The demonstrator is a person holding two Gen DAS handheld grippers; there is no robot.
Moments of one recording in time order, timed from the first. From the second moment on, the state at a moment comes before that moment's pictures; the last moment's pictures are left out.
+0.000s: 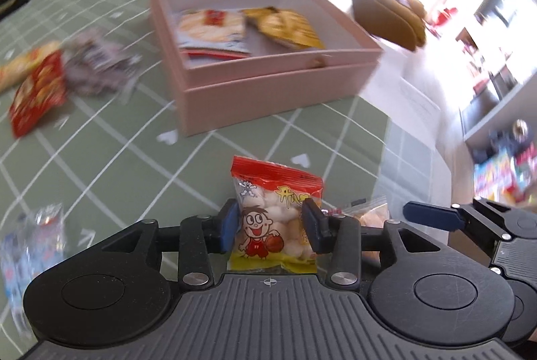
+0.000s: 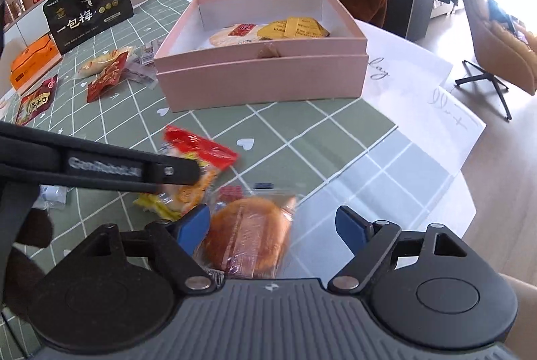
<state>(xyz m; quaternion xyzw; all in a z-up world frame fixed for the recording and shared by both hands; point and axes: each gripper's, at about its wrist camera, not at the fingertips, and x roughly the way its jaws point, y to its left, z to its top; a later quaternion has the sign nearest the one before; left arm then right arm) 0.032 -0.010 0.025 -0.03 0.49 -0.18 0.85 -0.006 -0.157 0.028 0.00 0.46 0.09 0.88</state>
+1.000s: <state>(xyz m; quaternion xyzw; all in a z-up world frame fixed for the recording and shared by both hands) 0.020 0.007 0.027 0.03 0.46 -0.19 0.87 -0.002 -0.132 0.024 -0.04 0.47 0.10 0.88</state>
